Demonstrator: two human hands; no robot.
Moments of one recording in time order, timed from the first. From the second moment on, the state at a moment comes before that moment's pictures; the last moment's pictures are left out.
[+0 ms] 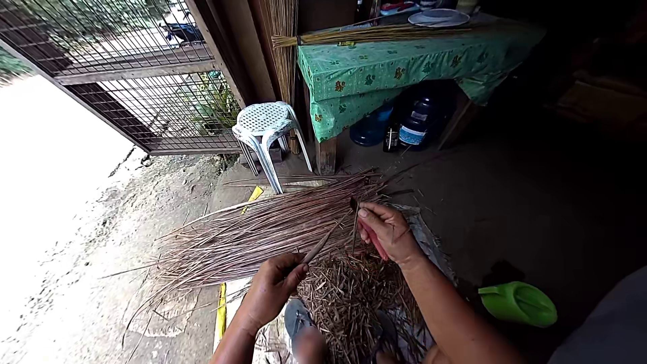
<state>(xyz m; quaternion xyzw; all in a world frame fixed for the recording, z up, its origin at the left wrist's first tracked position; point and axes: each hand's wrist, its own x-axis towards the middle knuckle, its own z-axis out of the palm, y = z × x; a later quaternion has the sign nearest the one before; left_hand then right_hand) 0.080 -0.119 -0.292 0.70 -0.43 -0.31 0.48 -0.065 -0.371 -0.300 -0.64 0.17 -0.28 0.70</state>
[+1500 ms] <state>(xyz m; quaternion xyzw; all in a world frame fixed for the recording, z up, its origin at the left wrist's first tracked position) 0.084 -0.116 -0.289 0.70 -0.43 -0.36 0.44 -0.066 -0.385 -0.305 -0.67 0.18 -0.29 0.66</state>
